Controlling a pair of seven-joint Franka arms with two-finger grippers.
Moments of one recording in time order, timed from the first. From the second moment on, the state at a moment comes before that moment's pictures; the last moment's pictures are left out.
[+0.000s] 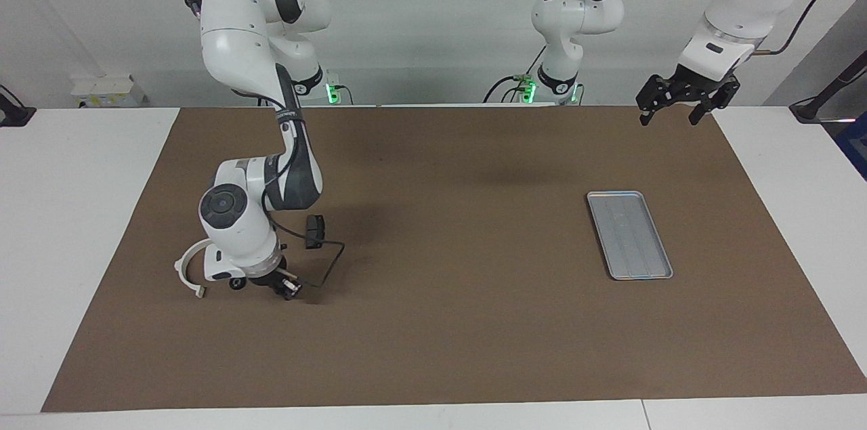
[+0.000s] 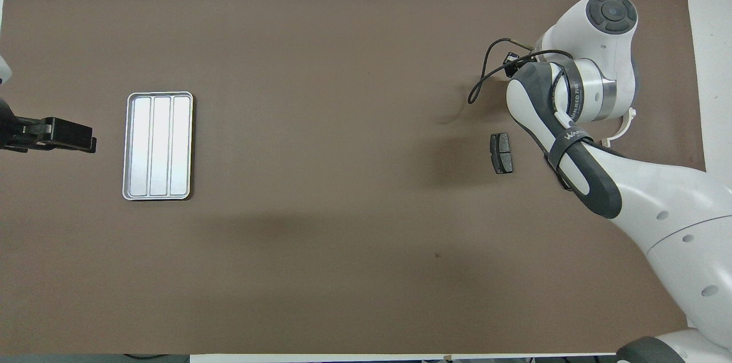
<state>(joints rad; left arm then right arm) -0.06 -0.07 -0.01 -1.66 0.02 1.57 0.01 0.09 0.64 -0.01 -1.49 -0.02 2.16 0.63</state>
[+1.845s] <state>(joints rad) -0.06 -0.07 -0.01 -1.66 0.02 1.57 0.01 0.23 0.33 0.05 -1.44 -0.02 1.73 0.65</state>
